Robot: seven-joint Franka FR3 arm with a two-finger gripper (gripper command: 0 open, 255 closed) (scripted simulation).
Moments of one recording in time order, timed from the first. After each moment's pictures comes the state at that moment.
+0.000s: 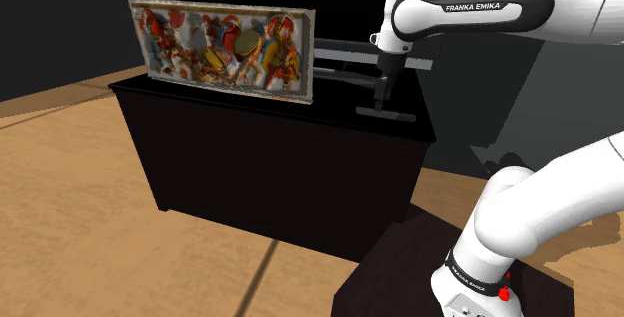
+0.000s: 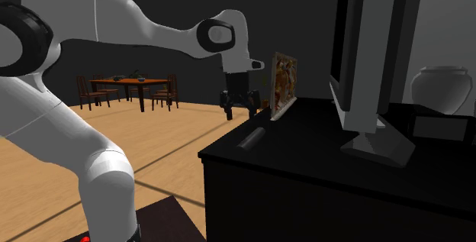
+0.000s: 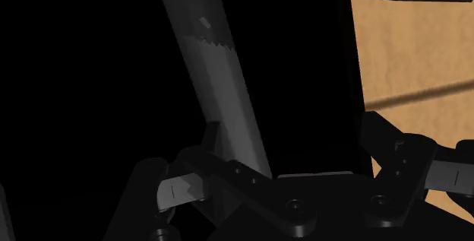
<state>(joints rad) 0.00 -0.57 -0.17 -2.24 -0.15 1.73 -0.37</state>
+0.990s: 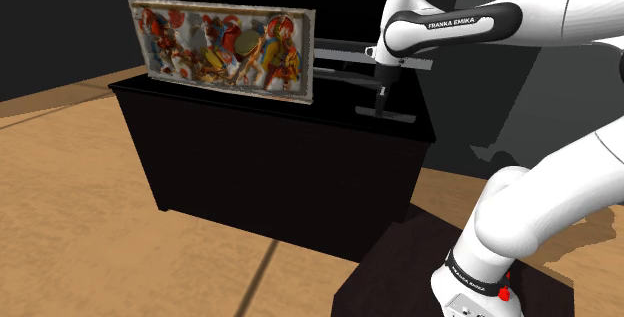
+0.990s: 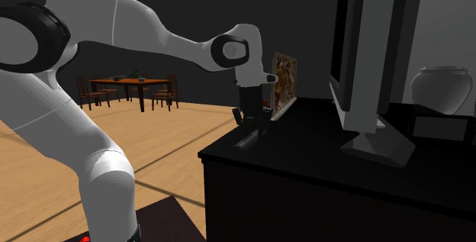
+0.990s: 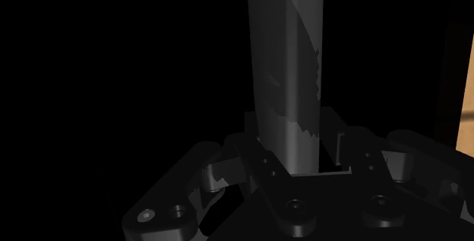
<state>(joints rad) 0.01 -0.48 -0.26 -2.27 -0.19 1.86 -0.56</state>
